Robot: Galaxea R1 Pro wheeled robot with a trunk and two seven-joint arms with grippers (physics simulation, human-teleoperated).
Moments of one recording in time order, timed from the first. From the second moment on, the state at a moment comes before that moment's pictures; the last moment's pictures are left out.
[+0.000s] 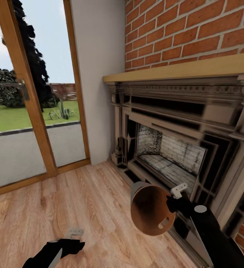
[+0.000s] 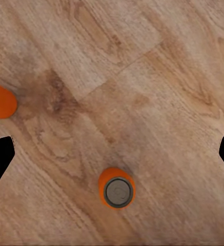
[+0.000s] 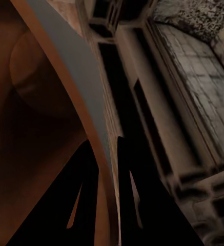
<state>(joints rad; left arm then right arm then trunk) -0.47 0.07 -0.02 -0.41 0.00 0.26 -0.18 -0.29 -0.14 0.04 -1.48 0.33 0.61 0.41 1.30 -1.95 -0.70</state>
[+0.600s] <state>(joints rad) -0.47 0.07 -0.02 -0.41 0.00 0.26 -0.18 -0.29 -0.14 0.04 -1.48 0.05 0.60 0.41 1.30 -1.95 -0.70</state>
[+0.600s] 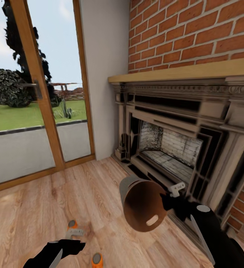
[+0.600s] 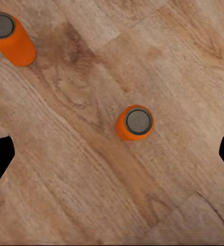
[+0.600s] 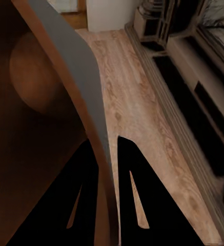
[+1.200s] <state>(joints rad) -0.47 0.07 -0.02 -0.41 0.00 0.26 -0.18 -0.29 -0.14 0.04 -1.48 0.06 0.60 0.42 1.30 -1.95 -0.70</state>
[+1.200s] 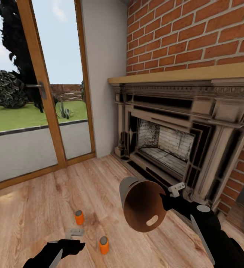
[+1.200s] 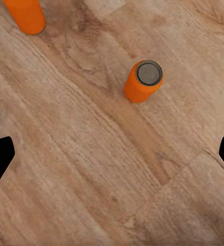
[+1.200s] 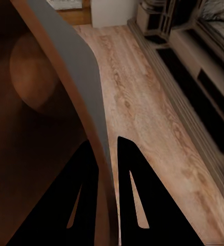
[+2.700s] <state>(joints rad) -0.47 0.07 -0.02 -0.41 0.00 0.24 -0.18 -0.19 -0.26 -0.28 -1.07 0.06 0.23 0.55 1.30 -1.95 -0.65</state>
